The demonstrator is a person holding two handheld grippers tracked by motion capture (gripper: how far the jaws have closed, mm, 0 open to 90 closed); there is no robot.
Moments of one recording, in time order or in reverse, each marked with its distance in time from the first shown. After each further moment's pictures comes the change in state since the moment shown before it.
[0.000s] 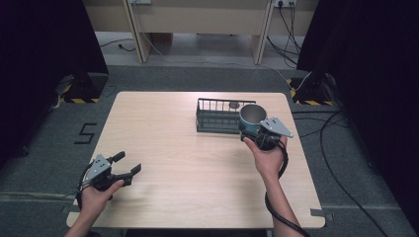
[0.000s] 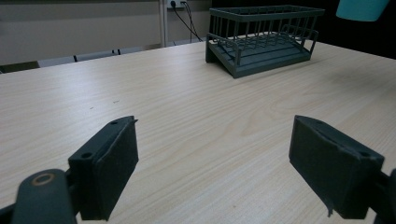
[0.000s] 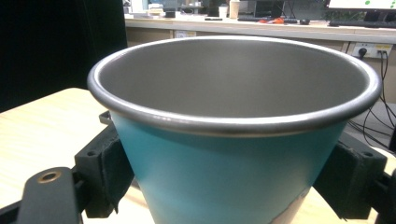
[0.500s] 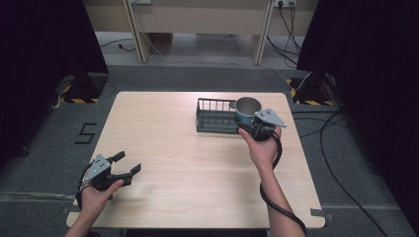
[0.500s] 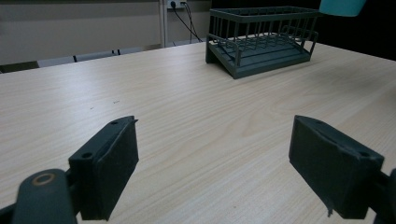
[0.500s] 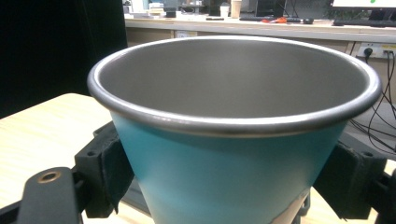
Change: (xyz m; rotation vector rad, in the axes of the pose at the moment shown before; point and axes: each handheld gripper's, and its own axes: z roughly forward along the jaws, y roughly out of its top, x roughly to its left) left arm 0.001 0.000 0.000 0.000 -0.002 -0.003; right arm 0.002 0.013 0.027 0.009 0.003 0.005
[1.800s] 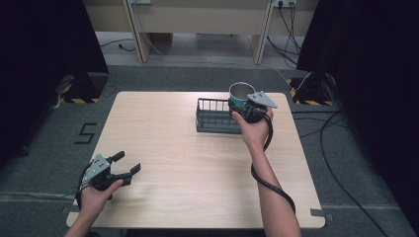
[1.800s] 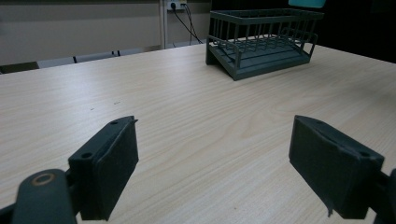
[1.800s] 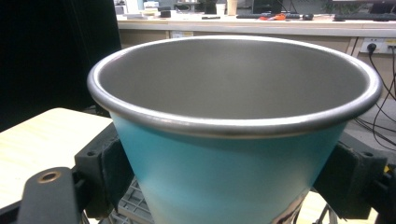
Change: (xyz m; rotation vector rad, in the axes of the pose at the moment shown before) left arm 0.001 0.000 0.000 -0.009 -0.001 -0.006; right arm -0.004 0.024 0.052 0.013 -0.012 0.036
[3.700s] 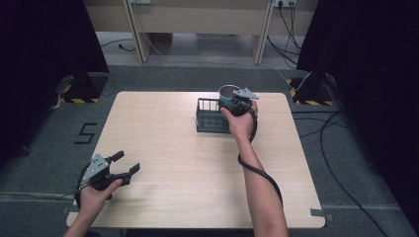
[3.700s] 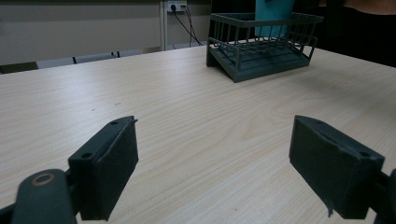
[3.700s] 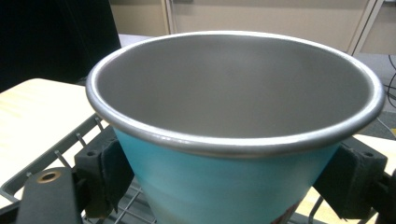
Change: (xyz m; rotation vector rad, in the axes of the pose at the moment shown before) left arm 0.002 0.000 -0.001 -0.007 -0.003 -0.010; right arm 0.008 -0.021 0.068 0.163 -0.010 0.031
